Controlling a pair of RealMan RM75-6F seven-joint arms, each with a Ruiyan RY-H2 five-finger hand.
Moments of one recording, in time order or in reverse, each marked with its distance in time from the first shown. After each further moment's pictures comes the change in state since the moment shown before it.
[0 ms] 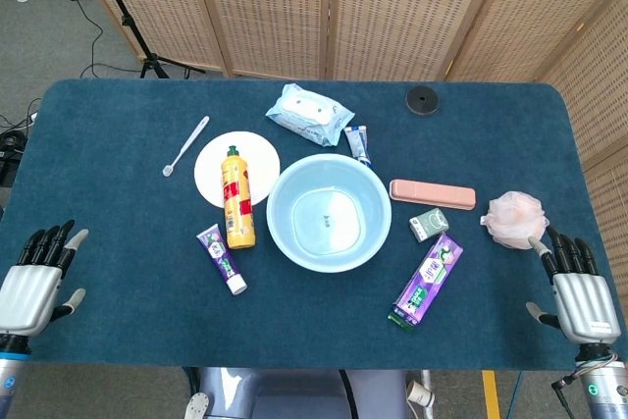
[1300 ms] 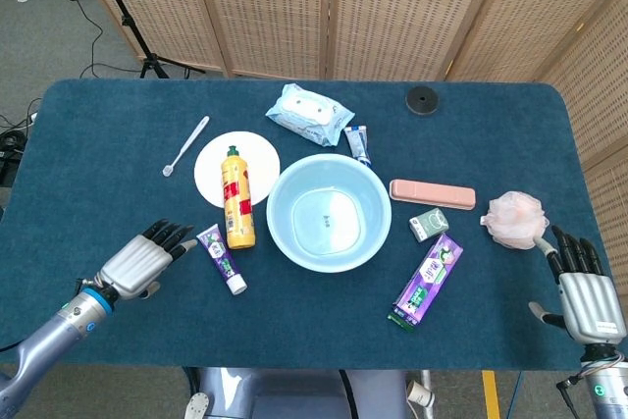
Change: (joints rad) left arm -0.427 0.053 -0.017 -0.099 -0.016 -0.597 0.133; right arm -0.003 0.027 0.004 -0.014 0.011 -0.005 0.050
